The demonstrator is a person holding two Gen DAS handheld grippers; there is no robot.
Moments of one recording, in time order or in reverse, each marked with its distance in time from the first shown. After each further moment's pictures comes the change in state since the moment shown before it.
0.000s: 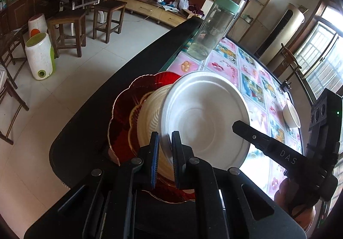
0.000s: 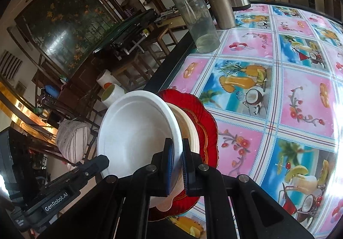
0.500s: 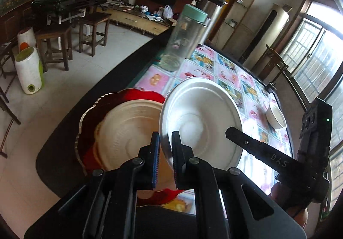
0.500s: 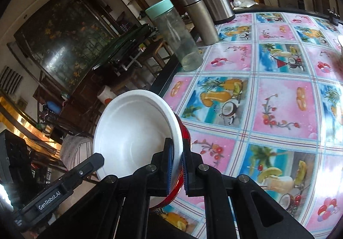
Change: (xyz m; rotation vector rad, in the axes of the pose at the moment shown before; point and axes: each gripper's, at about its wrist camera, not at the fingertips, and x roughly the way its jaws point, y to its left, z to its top) left arm -0.026 -0.045 0.010 0.058 -0.070 -0.060; right arm -0.046 -0.025 0.007 0.057 -0.083 0.012
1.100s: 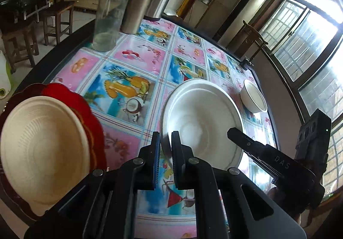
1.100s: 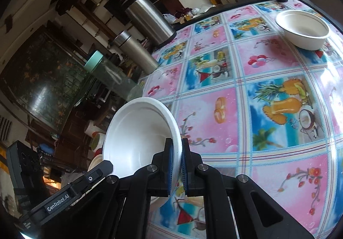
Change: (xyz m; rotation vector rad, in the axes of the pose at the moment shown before) left arm 0.070 -0.117 0.001 0.083 0.129 -0.155; right arm -0.066 -0.135 0.016 0.229 -0.122 -0.076
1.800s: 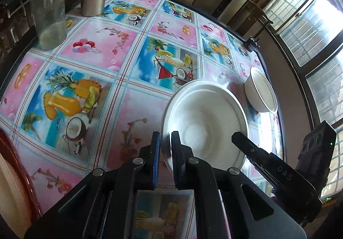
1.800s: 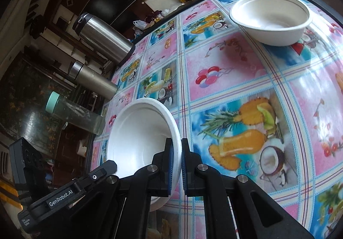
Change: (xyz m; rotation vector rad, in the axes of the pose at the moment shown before) left arm 0.120 -0.064 0.044 0.032 0.183 0.007; right arm 0.024 -0.111 0.053 0.195 -0.004 -0.078
